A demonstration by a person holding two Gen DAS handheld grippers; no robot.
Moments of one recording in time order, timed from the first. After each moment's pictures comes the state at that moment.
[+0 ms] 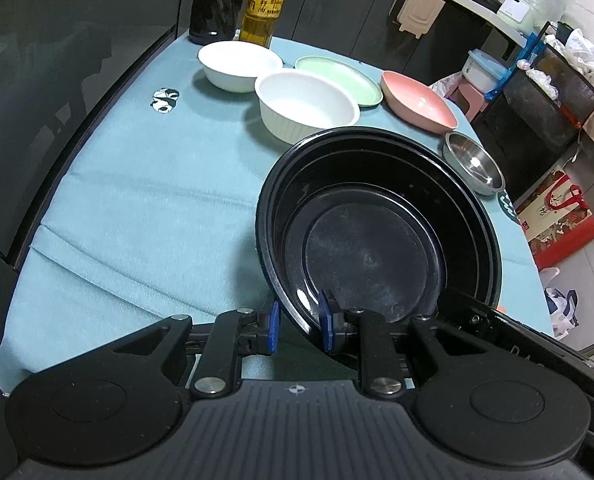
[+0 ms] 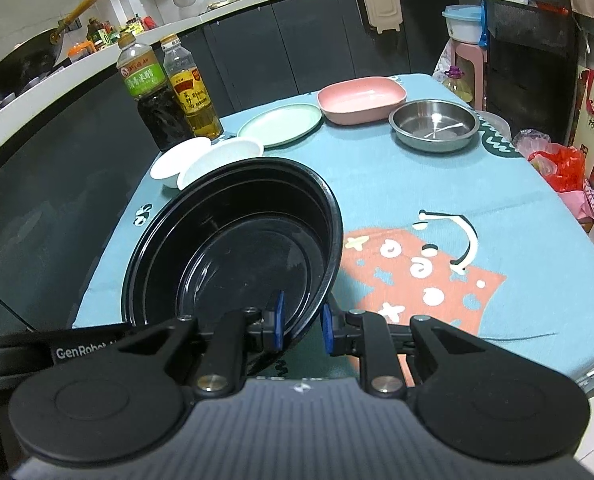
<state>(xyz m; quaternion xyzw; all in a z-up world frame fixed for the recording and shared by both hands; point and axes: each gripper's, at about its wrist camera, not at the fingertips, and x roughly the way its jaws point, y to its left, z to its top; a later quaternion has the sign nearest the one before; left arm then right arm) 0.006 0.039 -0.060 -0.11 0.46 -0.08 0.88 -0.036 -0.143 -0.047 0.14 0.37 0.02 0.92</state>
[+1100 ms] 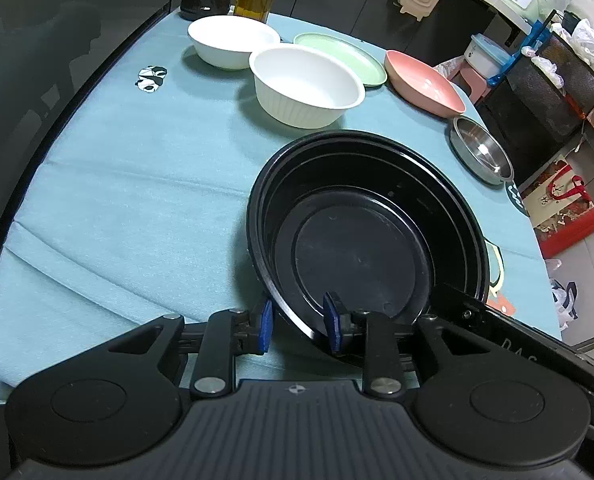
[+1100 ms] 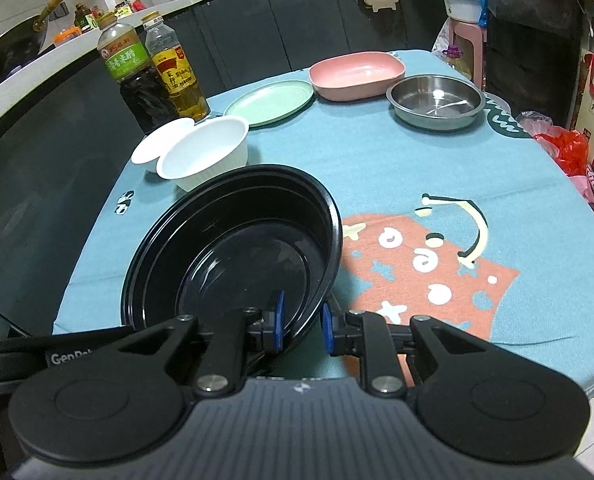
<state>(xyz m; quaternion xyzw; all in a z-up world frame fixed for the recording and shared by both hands) 0.024 0.035 -0.076 -0.12 0.49 -0.09 0.86 -0.016 -0.144 -0.064 0.15 0.40 0.01 0.90</state>
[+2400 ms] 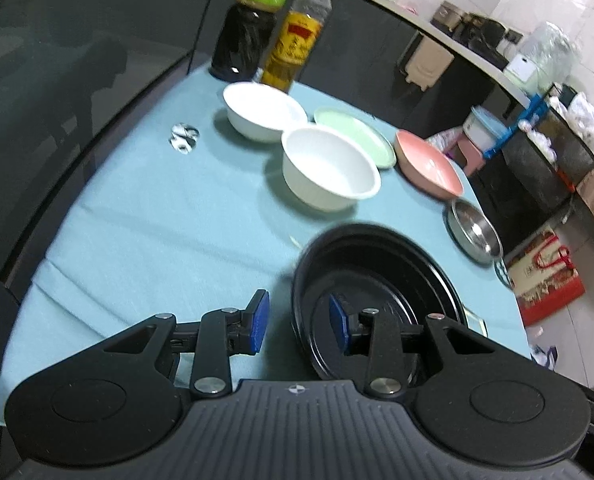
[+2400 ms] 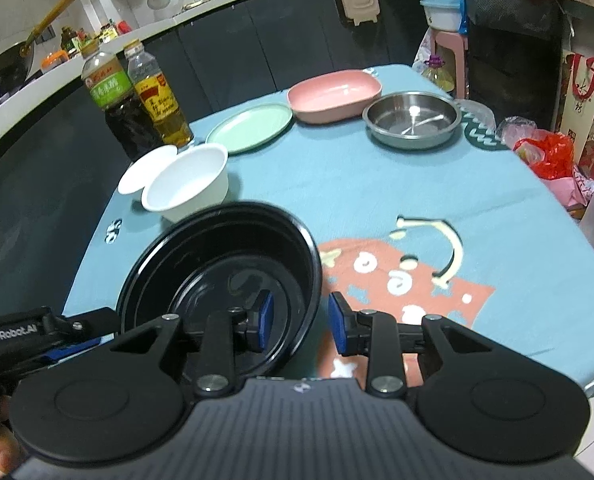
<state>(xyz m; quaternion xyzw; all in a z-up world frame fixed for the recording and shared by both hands) 0.025 0.075 -0.053 -0.18 0.41 -0.07 0.89 -0.014 -0.161 -0.053 0.16 0.38 -0.01 0.91</state>
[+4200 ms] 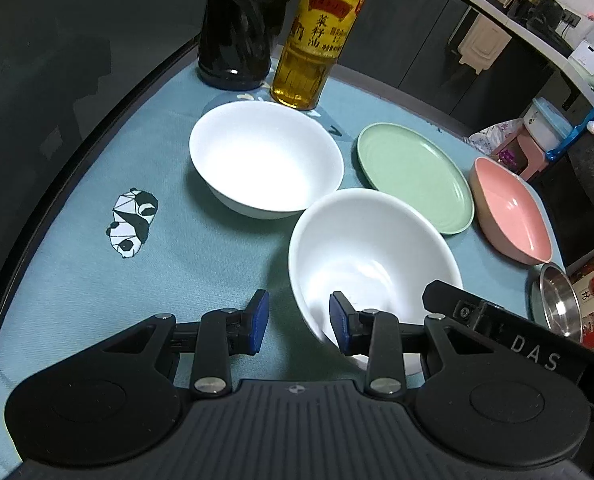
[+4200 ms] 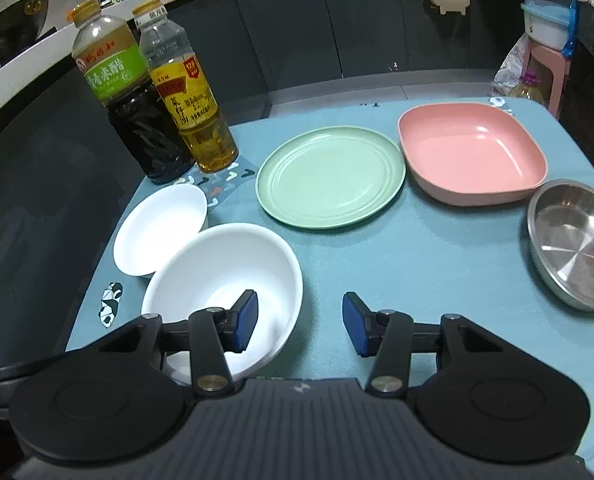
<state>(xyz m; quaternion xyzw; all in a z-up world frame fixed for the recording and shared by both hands) 0.200 0.052 -0.085 -0.15 0.46 -0.02 0.87 0.168 -0.127 -0.065 0.11 0.43 0.08 0.89</state>
